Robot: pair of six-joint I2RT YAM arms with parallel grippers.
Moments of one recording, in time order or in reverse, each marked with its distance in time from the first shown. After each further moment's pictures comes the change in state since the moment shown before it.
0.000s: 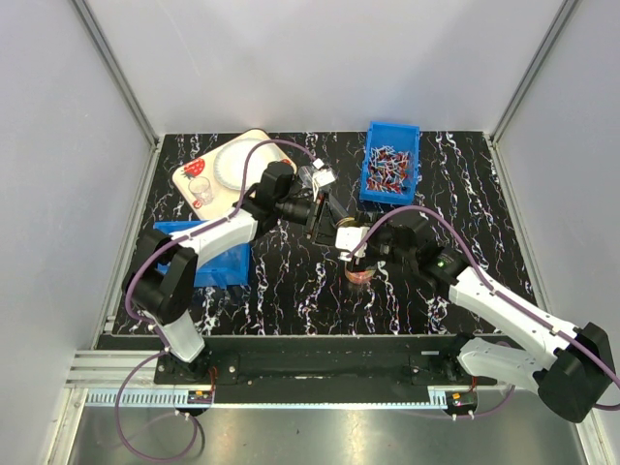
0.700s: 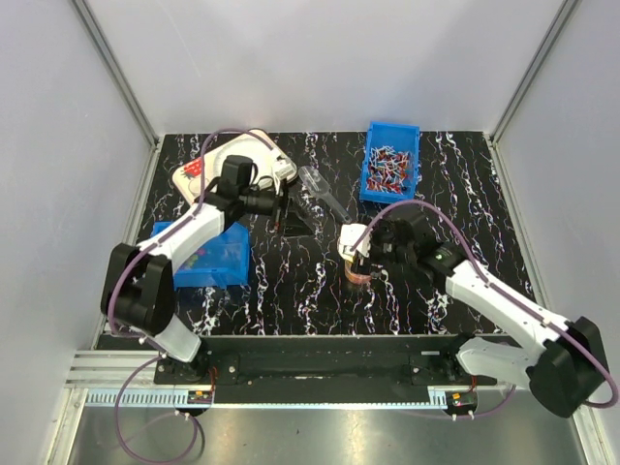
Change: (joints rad) left arm 0.214 -0.101 -0.021 -0.272 -0.071 0.340; right arm -0.059 0.029 -0.001 -0.099 -0.087 0.050
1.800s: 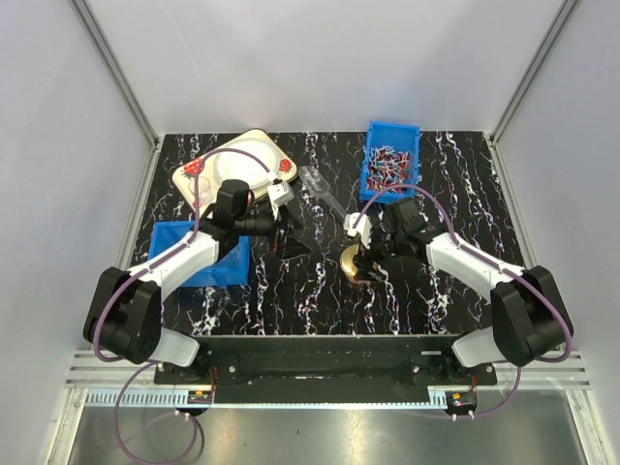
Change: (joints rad) left arm -0.035 -0.192 -0.283 0.211 -0.136 0.092; right arm -0.187 0.328 0.047 -0.094 -0.300 0.126
